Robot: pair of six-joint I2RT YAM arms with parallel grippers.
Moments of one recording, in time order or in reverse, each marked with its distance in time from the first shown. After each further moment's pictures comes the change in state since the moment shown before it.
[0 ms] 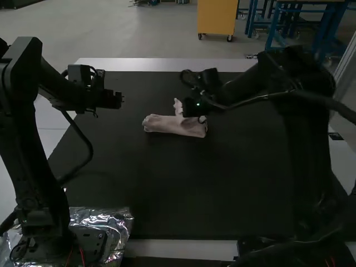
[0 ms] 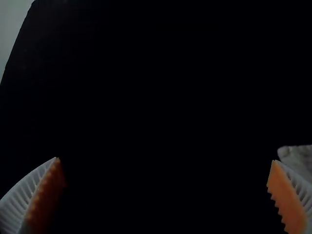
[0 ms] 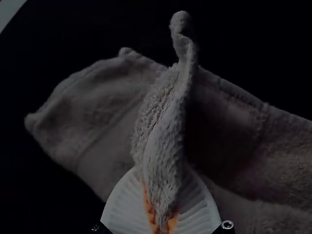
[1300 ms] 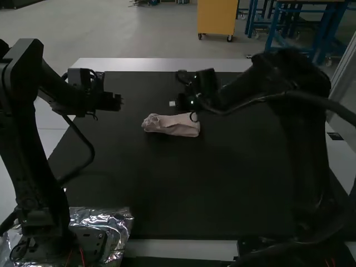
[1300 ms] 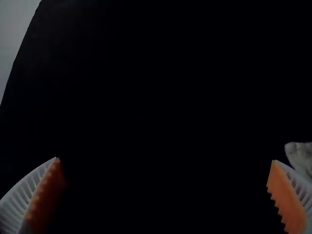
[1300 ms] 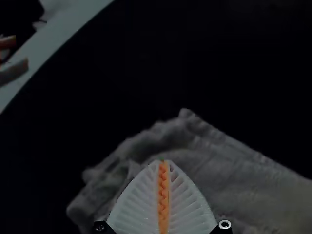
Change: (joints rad) left arm 0.000 0.000 -0.045 0.068 -0.032 0.000; right arm 0.031 0.005 -0.051 0.241 -0.042 0.029
